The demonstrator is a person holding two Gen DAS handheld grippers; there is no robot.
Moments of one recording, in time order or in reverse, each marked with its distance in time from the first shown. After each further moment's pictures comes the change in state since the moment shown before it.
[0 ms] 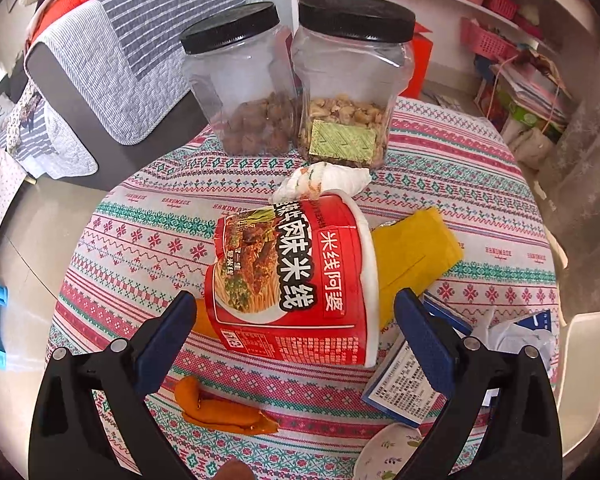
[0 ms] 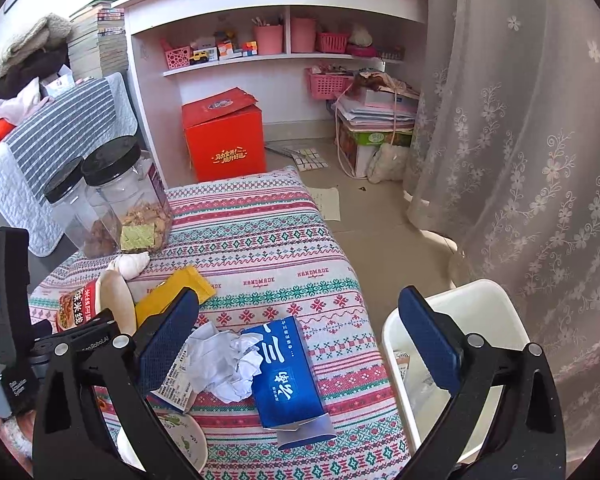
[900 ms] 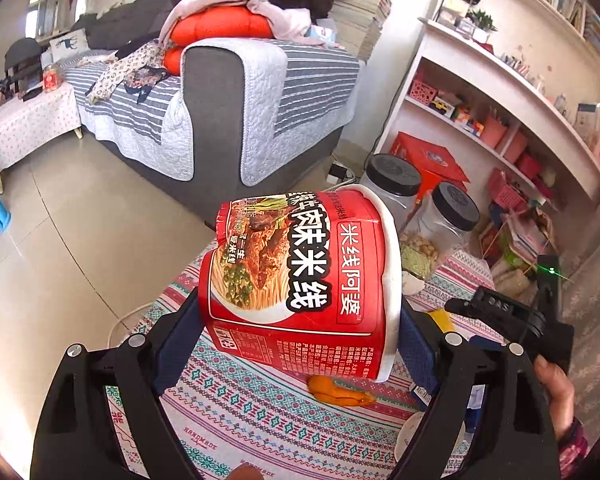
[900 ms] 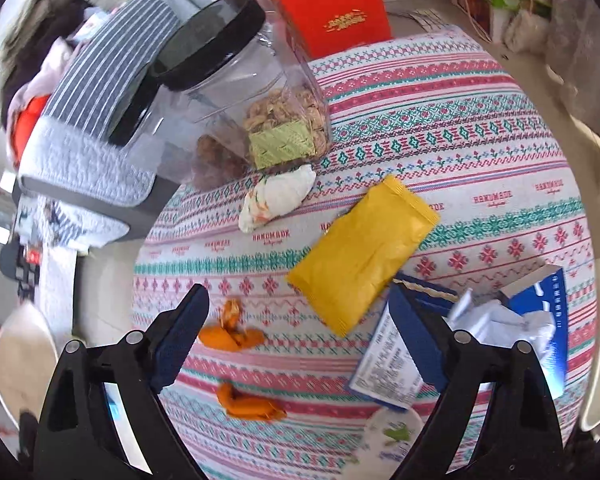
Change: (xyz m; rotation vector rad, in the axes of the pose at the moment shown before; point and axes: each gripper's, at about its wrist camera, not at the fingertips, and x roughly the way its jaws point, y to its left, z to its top) left arm -0.142 0.190 -0.042 -0.379 -0.288 -0.082; right arm 0.113 0.135 0.015 0.155 0.526 0.403
